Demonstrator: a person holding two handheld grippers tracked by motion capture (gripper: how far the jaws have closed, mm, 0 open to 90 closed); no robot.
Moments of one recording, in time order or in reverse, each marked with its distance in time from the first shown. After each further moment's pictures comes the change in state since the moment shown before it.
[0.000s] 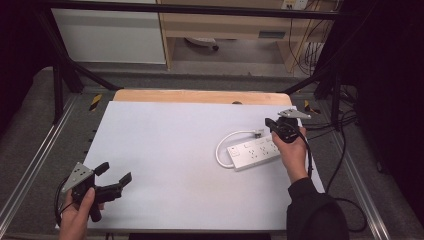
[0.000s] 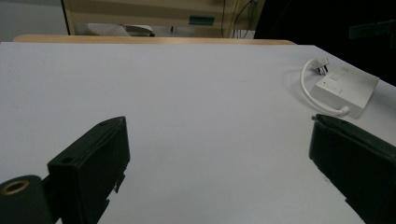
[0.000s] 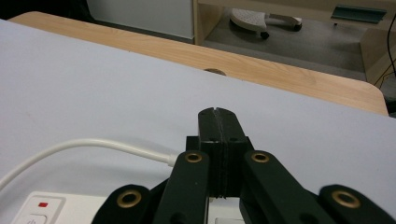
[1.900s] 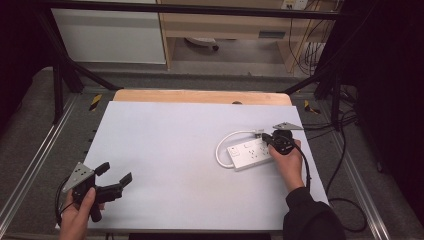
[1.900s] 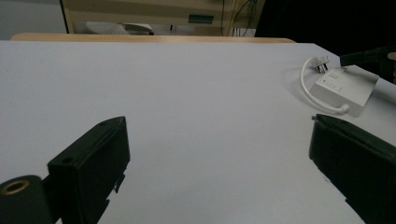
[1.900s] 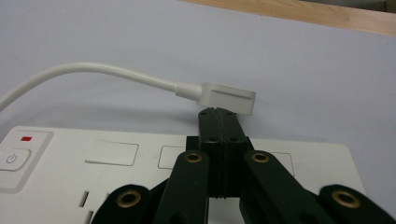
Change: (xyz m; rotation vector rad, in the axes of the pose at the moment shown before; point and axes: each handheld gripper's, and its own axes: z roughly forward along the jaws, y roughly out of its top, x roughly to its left) left arm 0.000 0.000 0.001 0.010 -0.001 0.003; right arm 0.004 -0.045 0.014 0.110 0.028 0.025
